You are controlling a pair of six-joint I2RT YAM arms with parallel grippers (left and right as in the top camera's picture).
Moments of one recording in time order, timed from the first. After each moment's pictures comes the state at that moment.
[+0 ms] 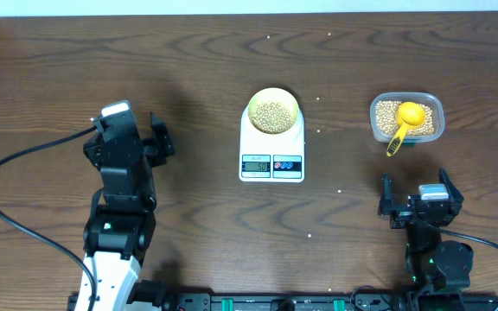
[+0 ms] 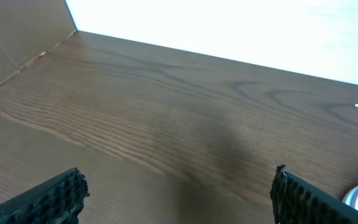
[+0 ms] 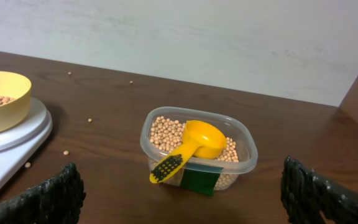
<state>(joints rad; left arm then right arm) -0.10 0.90 0.65 -0.18 -0.37 -0.17 0.05 0.01 0.01 -0.07 0.04 -0.15</state>
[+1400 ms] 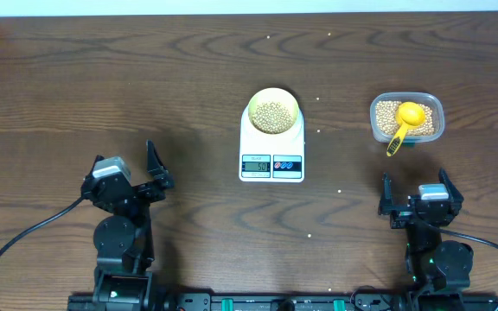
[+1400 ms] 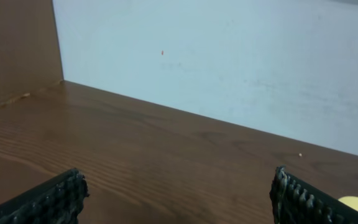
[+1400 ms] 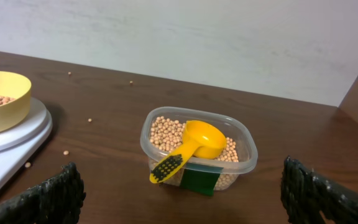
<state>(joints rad) -0.07 0.40 0.27 0.08 -0.27 -0.17 0.05 0.01 0.01 -0.07 0.04 -0.15</state>
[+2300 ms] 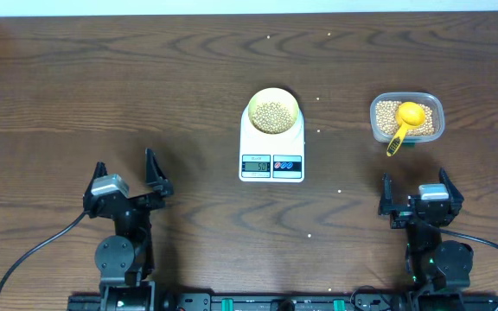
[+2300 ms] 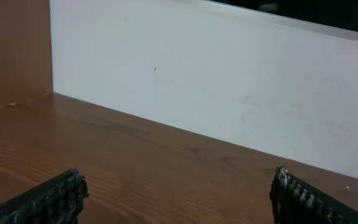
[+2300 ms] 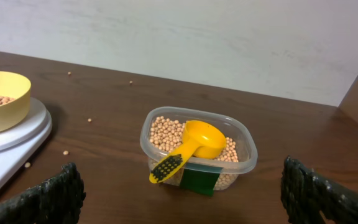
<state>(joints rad) -0.01 0.25 0.11 0.20 -0.19 -0.20 0.05 0.01 0.01 -0.07 0.04 -0.15</state>
